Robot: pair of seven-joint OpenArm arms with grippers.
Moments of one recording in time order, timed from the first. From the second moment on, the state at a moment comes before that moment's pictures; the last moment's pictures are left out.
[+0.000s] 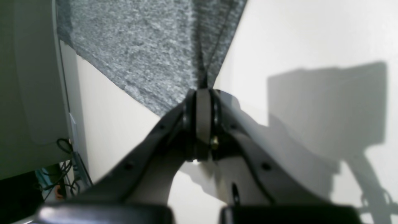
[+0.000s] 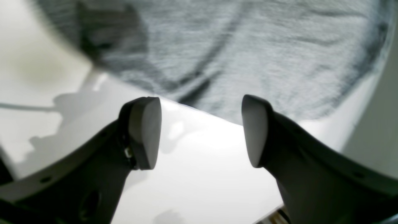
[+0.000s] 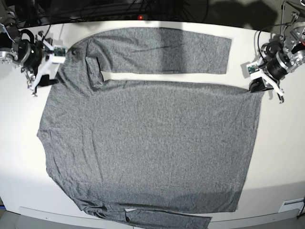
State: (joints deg) left arm 9.3 -41.8 25.3 72.4 31.0 -18.2 -9.0; right arm -33.3 57.5 -1.7 106.0 -32.9 35.5 -4.6
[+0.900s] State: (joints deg) left arm 9.2 -39.6 25.2 72.5 31.0 -17.7 -8.9; right arm -32.9 53.4 -11.9 100.7 -31.6 35.7 -4.9
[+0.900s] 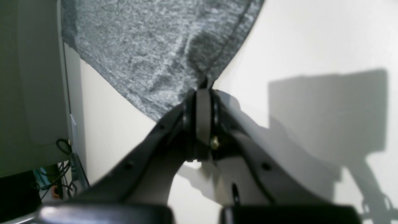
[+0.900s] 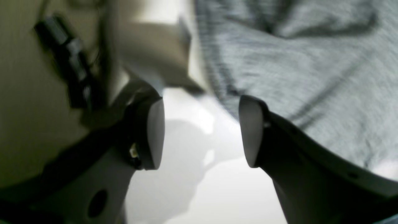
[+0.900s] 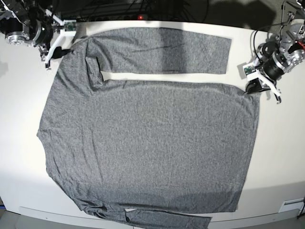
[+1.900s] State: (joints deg) left arm 9.2 -39.5 25.2 72.5 31.0 -17.7 -9.0; right arm -30.1 50.9 -18.9 97.3 -32.3 32.2 -6.4
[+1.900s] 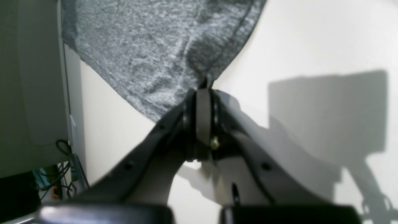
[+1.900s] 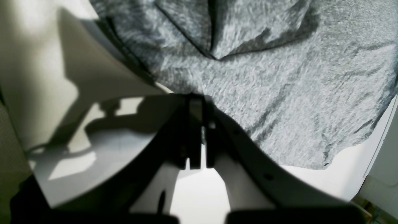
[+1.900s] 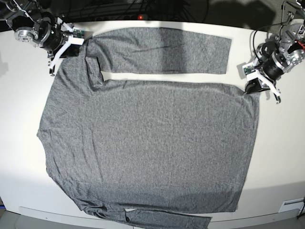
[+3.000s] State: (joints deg) left arm 9.2 -39.5 25.2 72.4 31.0 -17.7 -9.3; right arm -29.3 46.2 -18.5 98.6 -6.1 29.6 -21.2
